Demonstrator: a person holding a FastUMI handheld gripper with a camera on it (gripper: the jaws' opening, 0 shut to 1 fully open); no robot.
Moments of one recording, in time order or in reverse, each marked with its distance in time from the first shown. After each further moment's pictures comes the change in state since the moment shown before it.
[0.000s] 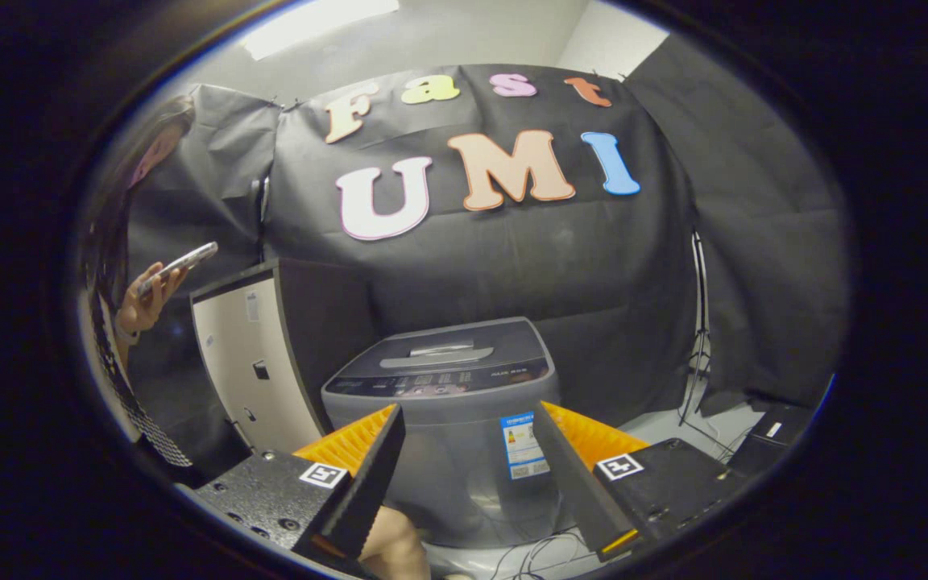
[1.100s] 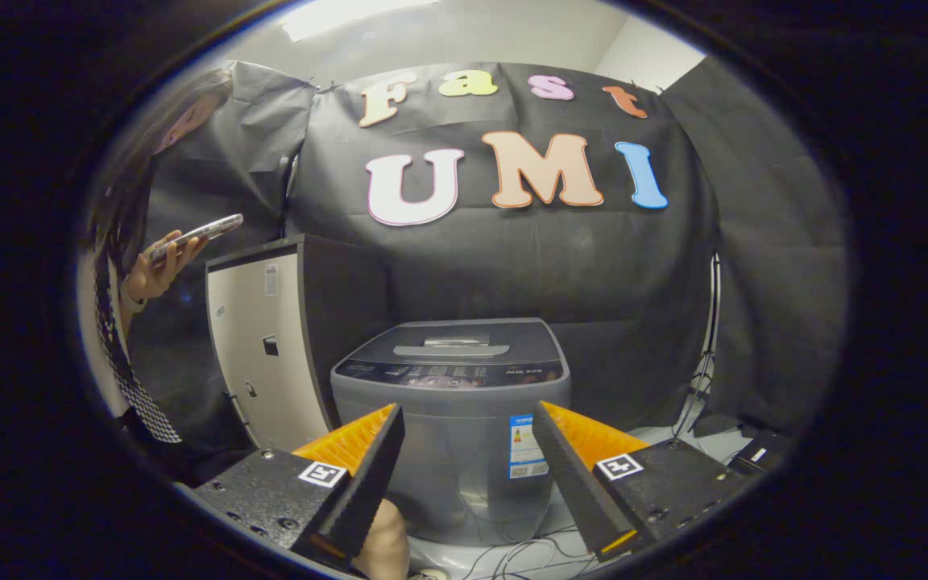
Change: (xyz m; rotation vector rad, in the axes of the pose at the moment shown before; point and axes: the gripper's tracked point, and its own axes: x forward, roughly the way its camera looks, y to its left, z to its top) arm -0.002 0.016 -0.003 -0.093 0.013 0.043
